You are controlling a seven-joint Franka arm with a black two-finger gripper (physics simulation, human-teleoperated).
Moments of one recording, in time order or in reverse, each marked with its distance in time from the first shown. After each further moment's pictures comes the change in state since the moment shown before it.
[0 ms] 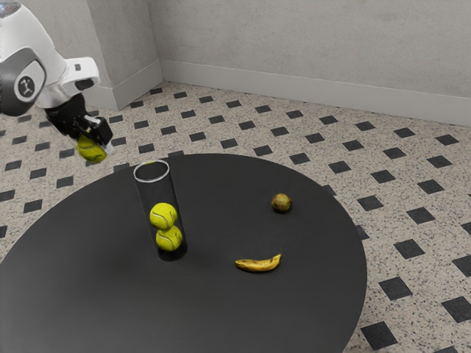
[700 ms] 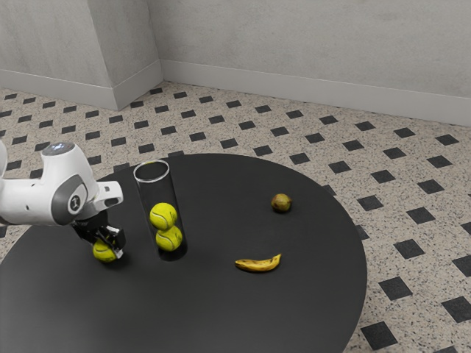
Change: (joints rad) arm 0.011 0.525 0.095 -0.213 0.034 0.485 0.047
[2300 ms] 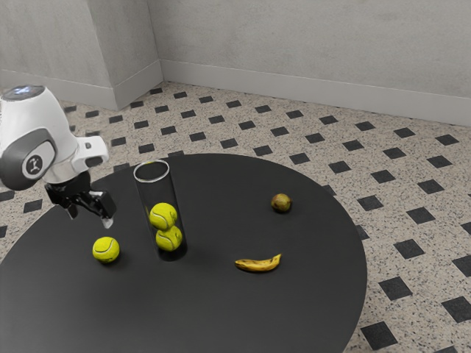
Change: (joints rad) arm -0.169 -0.603 0.021 -0.140 0.043 -0.401 -0.200
